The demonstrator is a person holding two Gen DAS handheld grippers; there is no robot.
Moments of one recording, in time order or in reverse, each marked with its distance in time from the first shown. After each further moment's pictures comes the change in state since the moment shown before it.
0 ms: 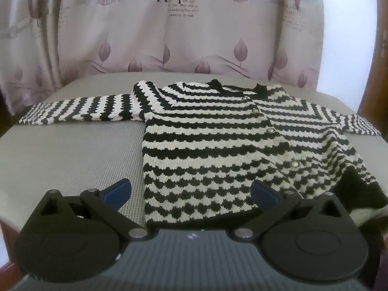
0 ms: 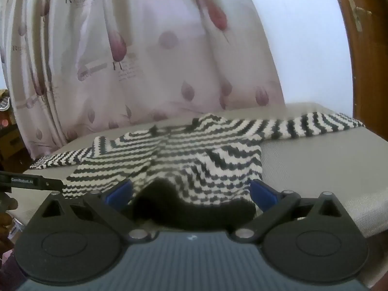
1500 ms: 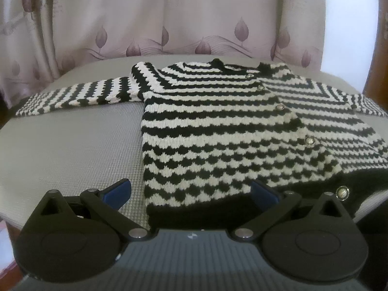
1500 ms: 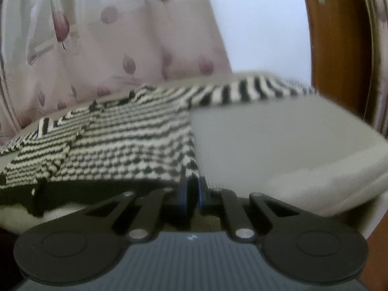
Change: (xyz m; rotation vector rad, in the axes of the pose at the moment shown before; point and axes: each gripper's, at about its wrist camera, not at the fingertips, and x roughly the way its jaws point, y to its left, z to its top) left arm 0.026 0.006 -0.007 -0.017 0.070 -0.027; right arm 0.014 -0.086 -0.018 0.079 0.148 -0.149
